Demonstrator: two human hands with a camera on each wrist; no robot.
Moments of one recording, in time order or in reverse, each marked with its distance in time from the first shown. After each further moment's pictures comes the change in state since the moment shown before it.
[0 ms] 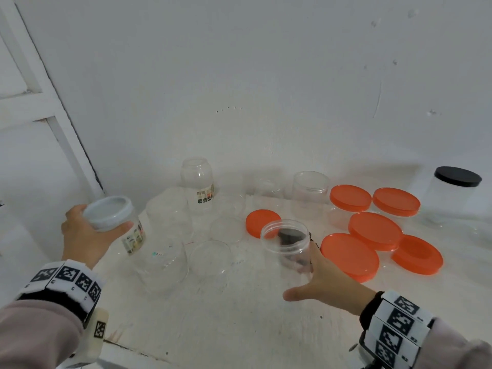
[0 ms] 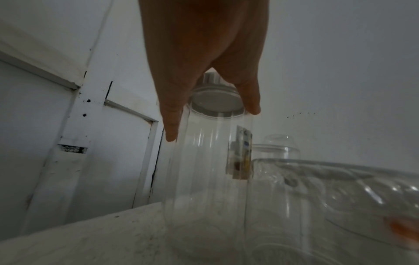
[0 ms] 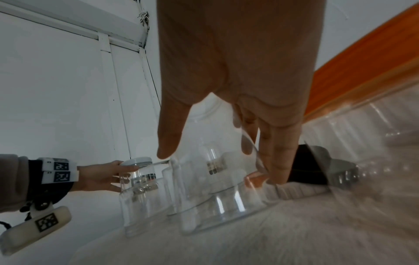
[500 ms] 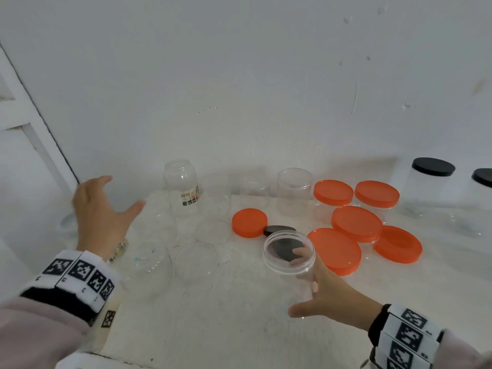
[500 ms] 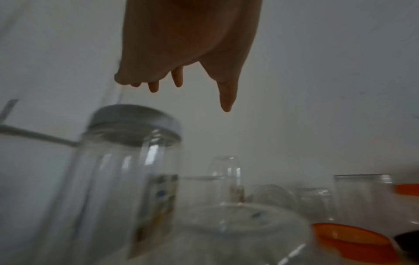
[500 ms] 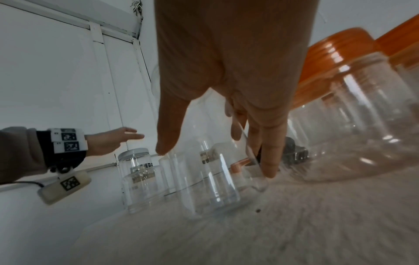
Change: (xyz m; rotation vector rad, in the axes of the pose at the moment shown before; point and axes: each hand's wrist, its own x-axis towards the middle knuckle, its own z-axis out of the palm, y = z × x) left_hand -0.040 0.095 0.023 0.141 0.042 0.390; right_hand -0.031 0.027 -0.005 0.050 0.002 -0.026
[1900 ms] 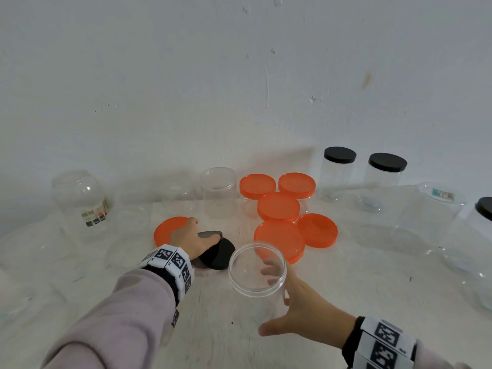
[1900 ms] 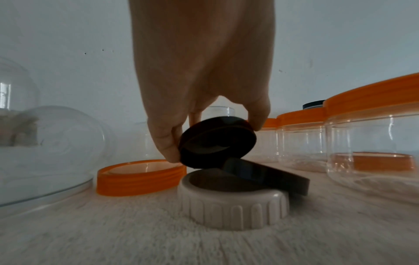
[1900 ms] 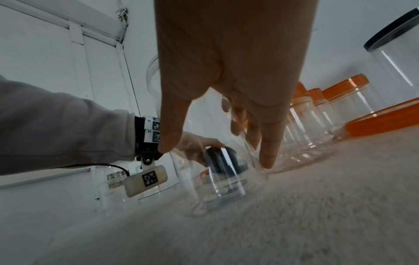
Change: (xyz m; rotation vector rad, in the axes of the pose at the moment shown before) left_hand -0.083 0.157 0.221 0.102 -0.957 -0.007; right_hand -0.056 0.038 -0.044 -0.010 0.121 0.119
